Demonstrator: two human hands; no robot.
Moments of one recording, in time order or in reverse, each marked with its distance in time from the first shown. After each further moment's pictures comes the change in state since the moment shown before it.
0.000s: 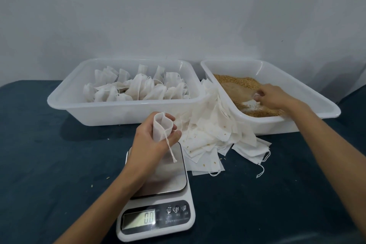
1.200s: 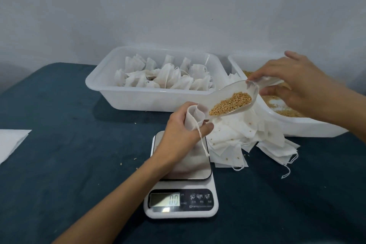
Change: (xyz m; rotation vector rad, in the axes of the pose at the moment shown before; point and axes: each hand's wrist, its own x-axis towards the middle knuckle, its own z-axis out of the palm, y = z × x) left_hand -0.004 0.007 0.000 -0.035 -0.076 -0.043; right_hand -0.133 -0.123 -0.063 -0.070 0.220 -0.755
